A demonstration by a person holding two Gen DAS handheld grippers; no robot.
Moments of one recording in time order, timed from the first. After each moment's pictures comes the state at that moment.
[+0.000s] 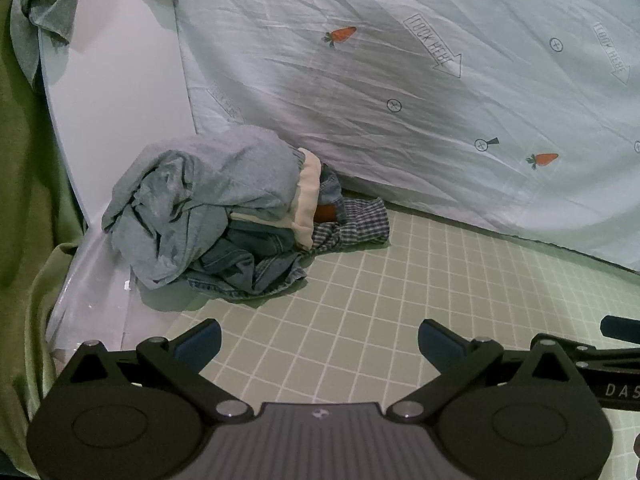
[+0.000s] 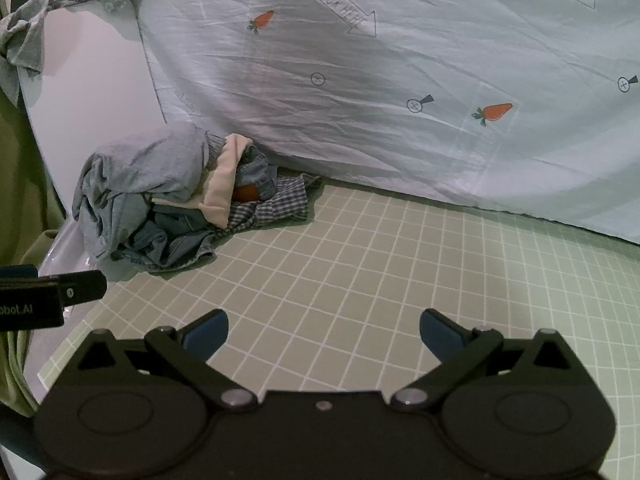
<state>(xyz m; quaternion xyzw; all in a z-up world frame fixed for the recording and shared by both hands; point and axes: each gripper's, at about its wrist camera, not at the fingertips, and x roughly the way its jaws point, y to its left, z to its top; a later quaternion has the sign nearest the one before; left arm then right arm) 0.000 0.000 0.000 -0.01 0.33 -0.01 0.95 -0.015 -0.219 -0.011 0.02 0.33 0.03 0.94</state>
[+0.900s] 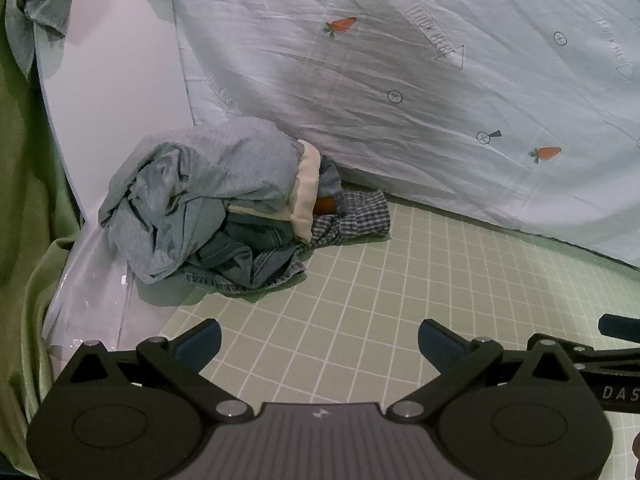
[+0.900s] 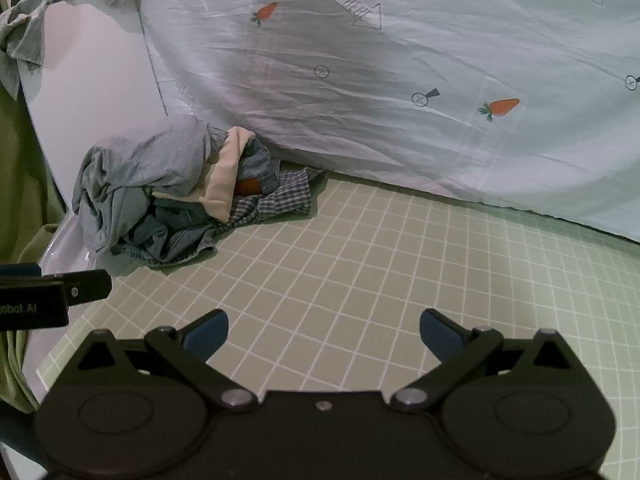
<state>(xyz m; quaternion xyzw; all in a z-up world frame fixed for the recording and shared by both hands) 0.009 0.000 -0.004 -0.01 0.33 -0.01 0.94 -0.010 -0.213 -0.017 0.02 0.34 0.03 0.94</state>
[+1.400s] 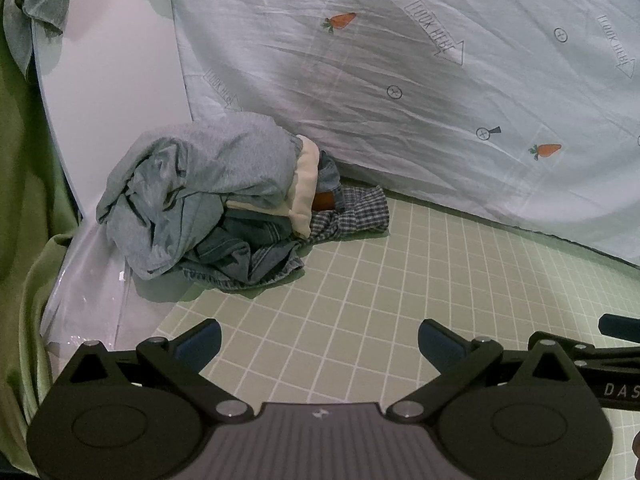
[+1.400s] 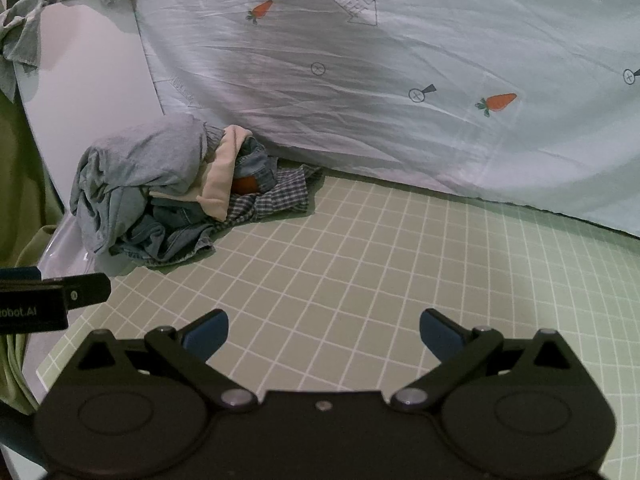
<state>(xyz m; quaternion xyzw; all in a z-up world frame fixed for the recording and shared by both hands) 0.010 -0.001 -0.006 -0.01 0.34 -0.01 0.94 -0.009 -0.215 -0.018 0.02 0.34 0.03 0.94</state>
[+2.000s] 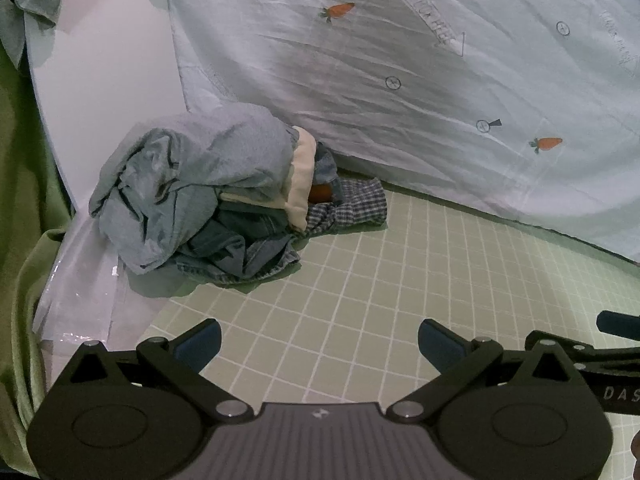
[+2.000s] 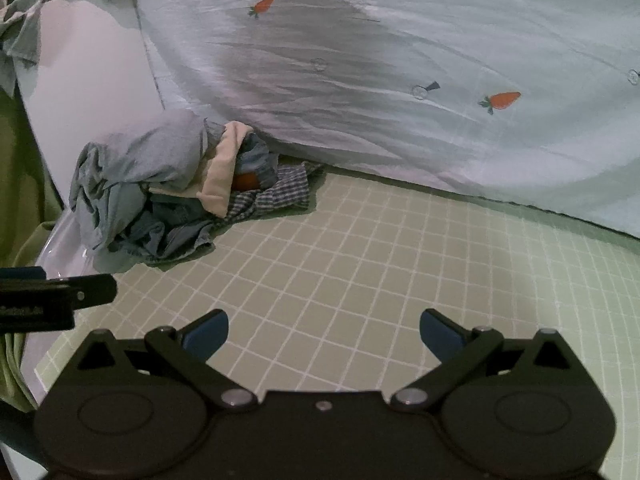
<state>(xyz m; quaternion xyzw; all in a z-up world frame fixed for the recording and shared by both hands) 0.019 -0.002 -0.012 -0.02 0.35 -0.02 0.94 -0.003 -0.212 -0.021 0.01 0.34 0.03 0.94</state>
